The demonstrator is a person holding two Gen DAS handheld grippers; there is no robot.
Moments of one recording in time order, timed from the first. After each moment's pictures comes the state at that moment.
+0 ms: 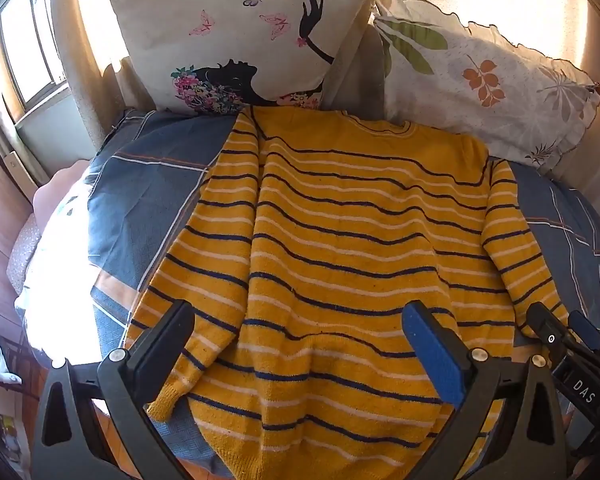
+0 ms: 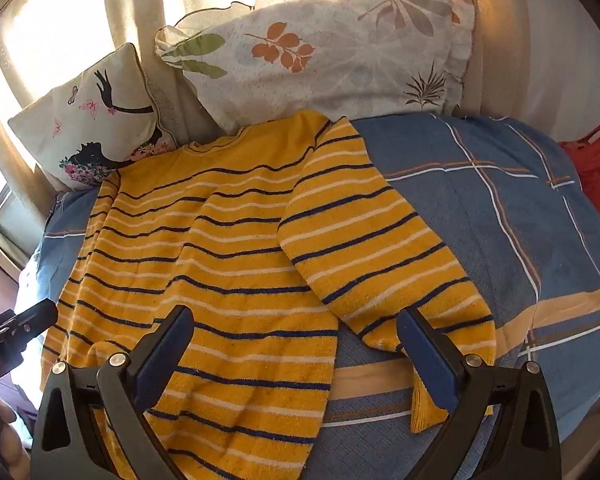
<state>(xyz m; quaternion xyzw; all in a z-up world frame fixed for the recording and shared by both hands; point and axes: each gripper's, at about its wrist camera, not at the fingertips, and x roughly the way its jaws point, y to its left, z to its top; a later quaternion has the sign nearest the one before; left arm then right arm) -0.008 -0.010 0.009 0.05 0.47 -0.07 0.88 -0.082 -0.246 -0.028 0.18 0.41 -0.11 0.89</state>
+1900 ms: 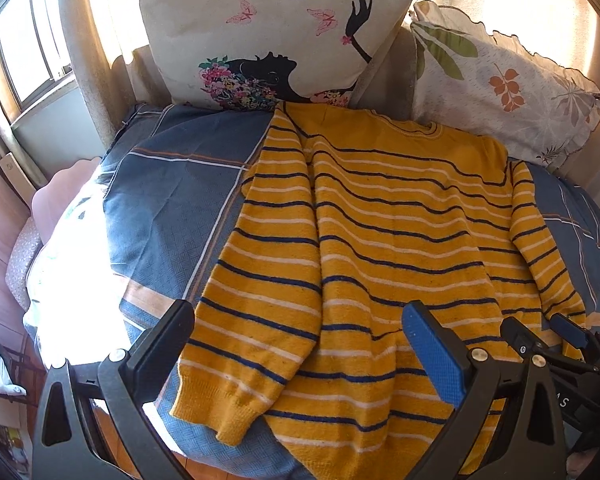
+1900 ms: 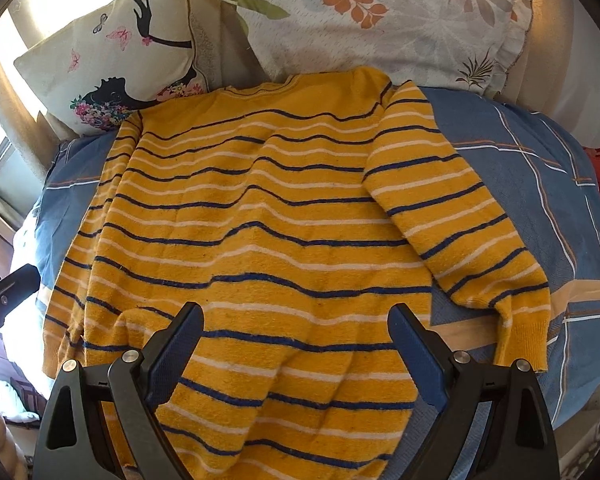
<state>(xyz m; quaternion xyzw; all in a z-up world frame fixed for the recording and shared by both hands) 0.015 0.057 0.008 0.05 0.48 -0.08 0.87 -0.045 -0.164 -0.040 0.14 0.48 -0.10 0.86</state>
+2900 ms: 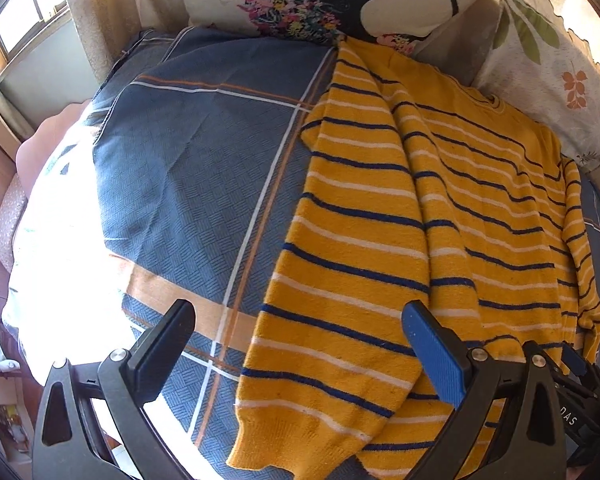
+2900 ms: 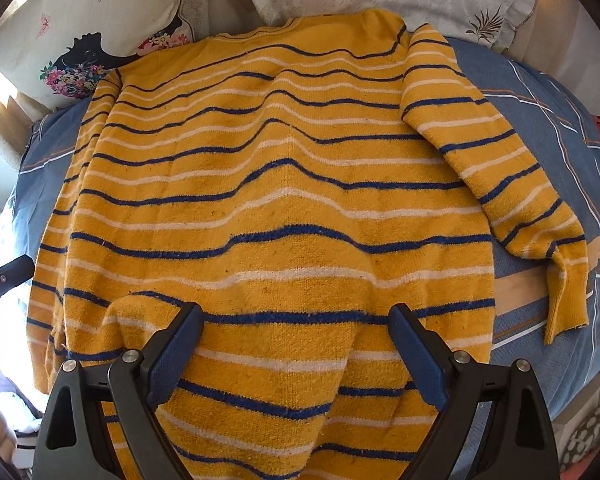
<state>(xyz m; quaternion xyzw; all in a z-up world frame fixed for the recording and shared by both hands) 0.081 0.126 -0.051 0.02 0.57 -0.07 0.82 -0.019 -0.130 -0.080 0.16 0.55 -0.12 0.81</state>
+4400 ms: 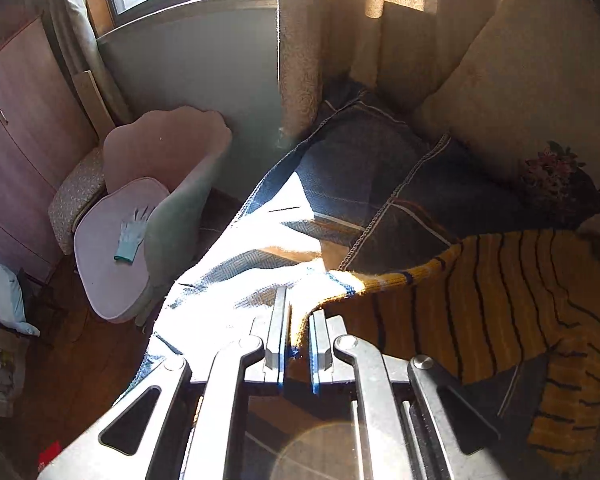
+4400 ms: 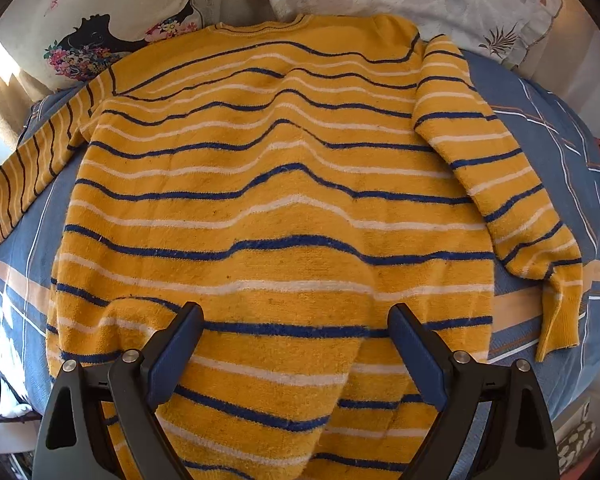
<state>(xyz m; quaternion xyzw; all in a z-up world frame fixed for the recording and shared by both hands) 0.195 0.348 -0.016 -0.04 0.50 0.09 0.86 0.002 -0.126 -0.081 0.12 0.56 -0.11 0.81</state>
